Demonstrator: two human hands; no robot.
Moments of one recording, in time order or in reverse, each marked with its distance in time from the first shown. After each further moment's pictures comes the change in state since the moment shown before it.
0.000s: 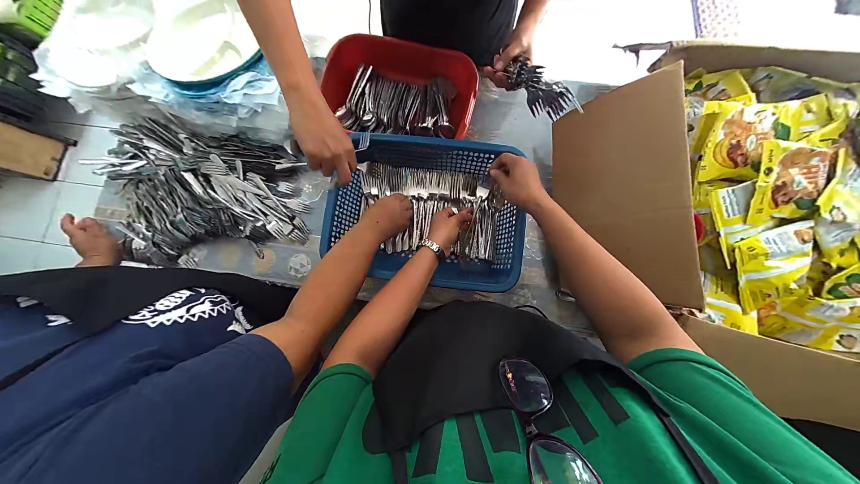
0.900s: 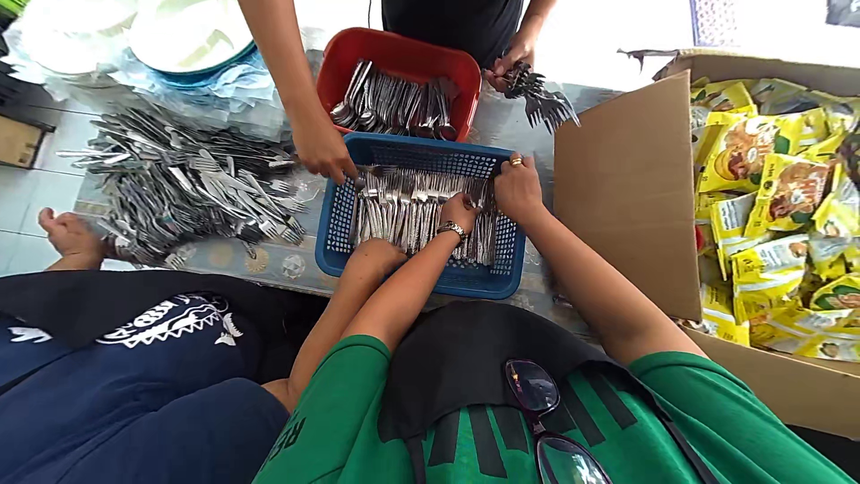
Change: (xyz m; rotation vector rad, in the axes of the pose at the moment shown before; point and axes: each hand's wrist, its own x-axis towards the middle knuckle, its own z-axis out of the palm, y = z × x) left_hand 0.047 0.015 0.019 0.693 0.023 0.132; right_hand 0.006 -0.006 0.019 -0.956 -0.098 -0.099
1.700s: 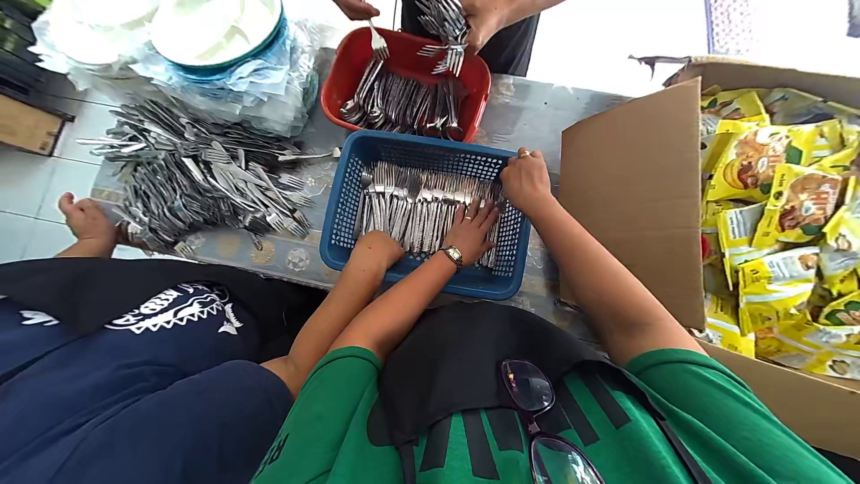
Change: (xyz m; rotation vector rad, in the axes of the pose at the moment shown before) left_hand -0.035 -0.029 0.021 0.665 -0.062 0.577; right_hand 0.011 0.011 -0.014 0.028 -0.038 -0.026
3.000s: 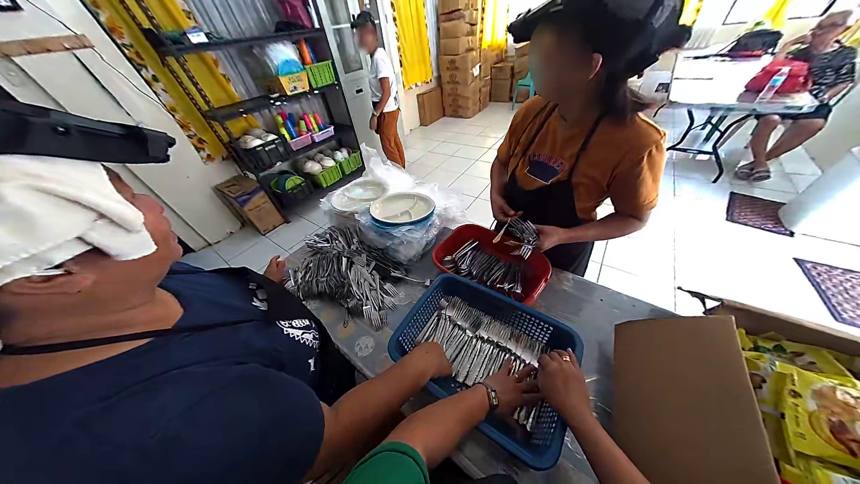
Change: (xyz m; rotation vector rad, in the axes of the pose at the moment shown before) left_hand -0.001 -0.015 0.015 0.260 -0.240 0.143; right_hand -0.050 -0.018 0.049 0.257 0.194 -0.083
